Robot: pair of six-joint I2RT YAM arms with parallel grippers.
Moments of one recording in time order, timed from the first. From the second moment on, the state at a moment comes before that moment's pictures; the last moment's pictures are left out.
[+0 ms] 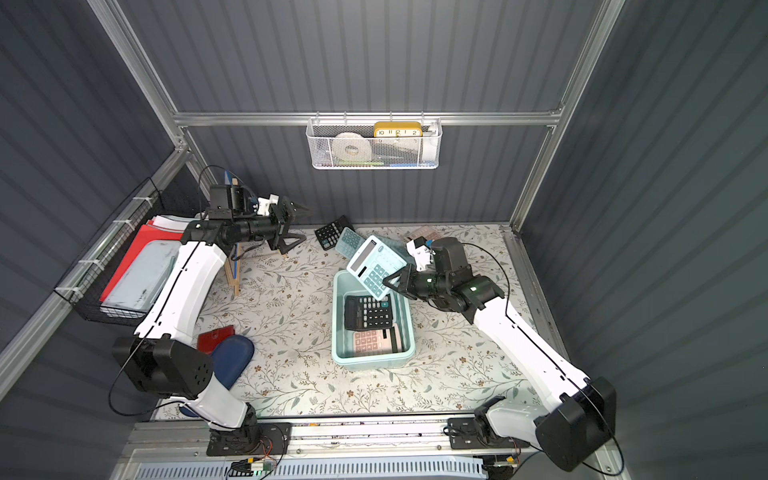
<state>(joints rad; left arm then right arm) -0.13 1.66 1.76 -0.75 0.85 -0.82 0.45 1.28 1.17 -0.49 -0.64 0.82</state>
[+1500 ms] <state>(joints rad) -0.24 1.62 1.43 -0.75 1.10 -0.54 0.42 1.44 1.20 -0.46 -1.17 1.12</state>
